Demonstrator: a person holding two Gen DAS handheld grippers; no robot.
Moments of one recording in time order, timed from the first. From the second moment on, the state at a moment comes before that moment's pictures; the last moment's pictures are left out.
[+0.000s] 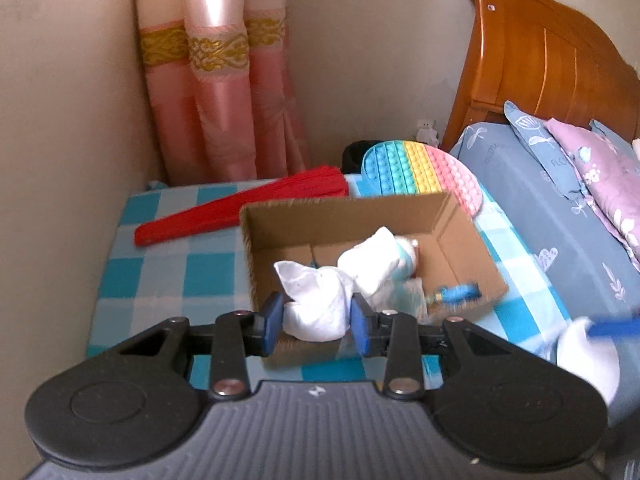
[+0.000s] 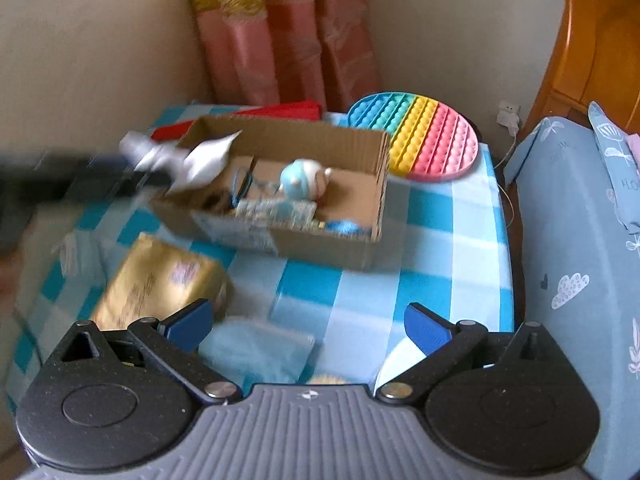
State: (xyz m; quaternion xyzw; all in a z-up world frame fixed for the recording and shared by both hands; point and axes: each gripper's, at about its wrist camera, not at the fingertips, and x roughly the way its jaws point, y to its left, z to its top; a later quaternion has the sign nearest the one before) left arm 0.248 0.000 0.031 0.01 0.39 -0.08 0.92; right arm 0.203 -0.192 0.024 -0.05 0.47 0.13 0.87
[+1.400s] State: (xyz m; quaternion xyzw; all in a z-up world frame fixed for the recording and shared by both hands) left arm 0.080 0.081 -0.017 -0.04 0.37 0.04 0.93; right arm 0.103 -0.207 -0.007 -0.03 0.39 0.13 0.91
